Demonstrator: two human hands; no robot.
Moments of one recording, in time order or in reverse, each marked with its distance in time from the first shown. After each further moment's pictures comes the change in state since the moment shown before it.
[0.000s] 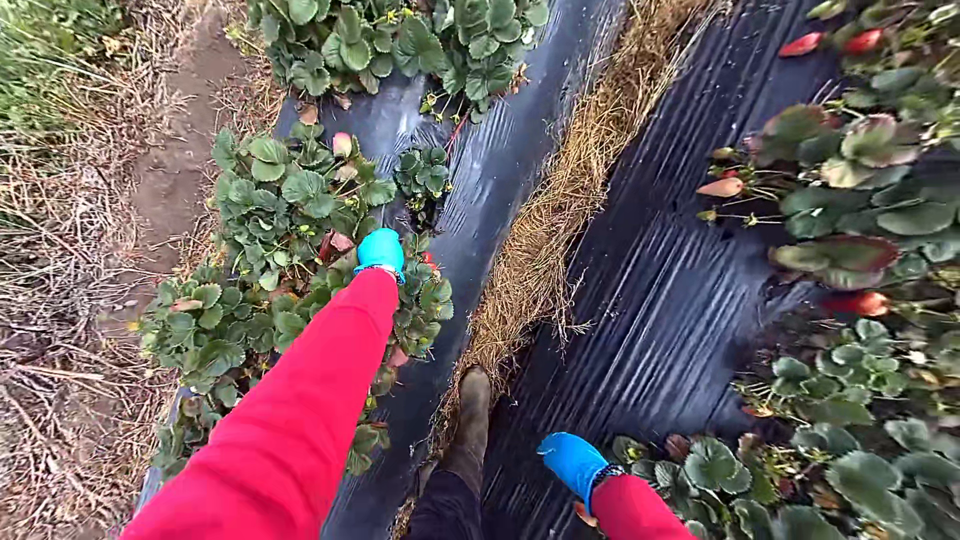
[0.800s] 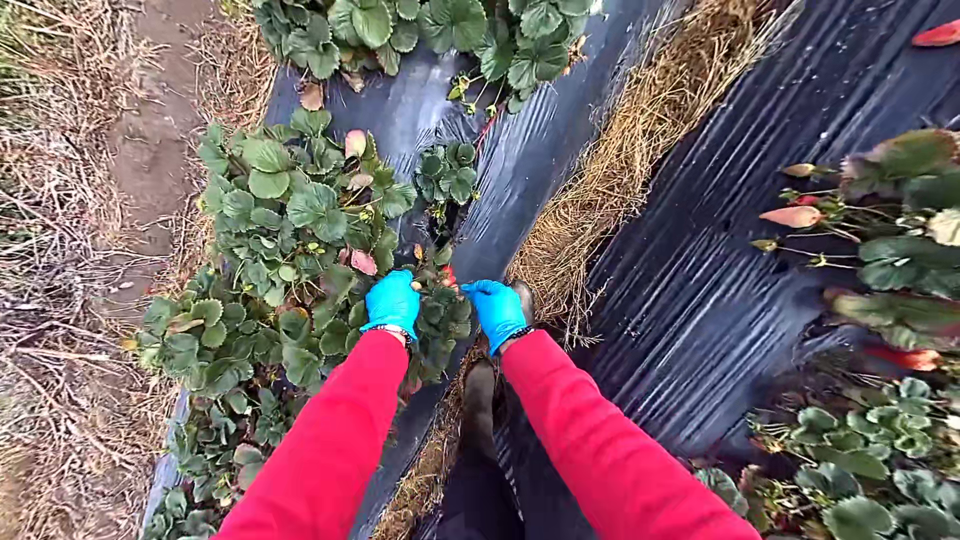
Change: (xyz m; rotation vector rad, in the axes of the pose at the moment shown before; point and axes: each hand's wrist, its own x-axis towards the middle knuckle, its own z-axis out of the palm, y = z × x) left_hand -0.012 -0.027 0.002 -0.099 -0.228 -0.137; right_hand 0.017 -0.228 -0.193 0.677 0.522 -0.265
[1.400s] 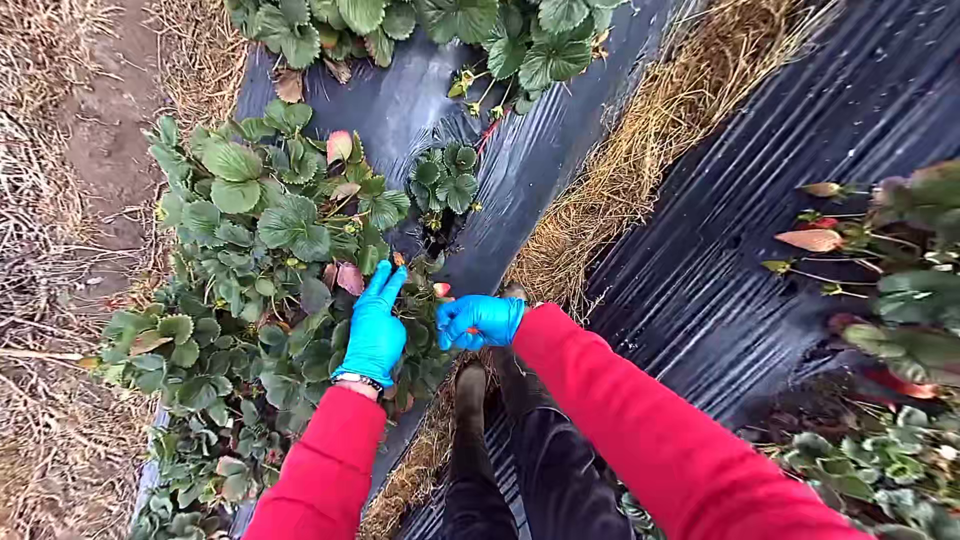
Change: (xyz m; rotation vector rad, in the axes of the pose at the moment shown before) left_hand -0.027 -0.015 -0.008 -0.213 0.027 0.259; right_hand 0.044 -0.010 -0.028 0.229 -1.154 -0.038
